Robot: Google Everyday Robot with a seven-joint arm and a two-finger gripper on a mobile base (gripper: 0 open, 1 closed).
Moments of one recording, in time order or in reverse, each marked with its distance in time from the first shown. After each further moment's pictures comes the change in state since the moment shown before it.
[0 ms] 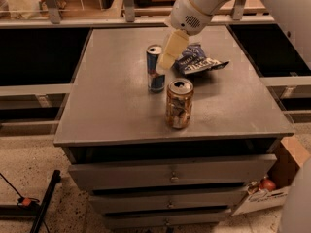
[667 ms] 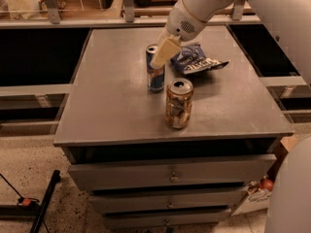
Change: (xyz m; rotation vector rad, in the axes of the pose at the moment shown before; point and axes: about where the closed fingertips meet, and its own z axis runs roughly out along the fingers) arm 0.001 -0.003 0.024 -0.046 -0.032 0.045
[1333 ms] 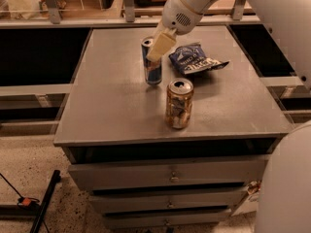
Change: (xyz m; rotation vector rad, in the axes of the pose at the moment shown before) arm -0.018 0.004 -0.005 -0.024 0.011 -0.030
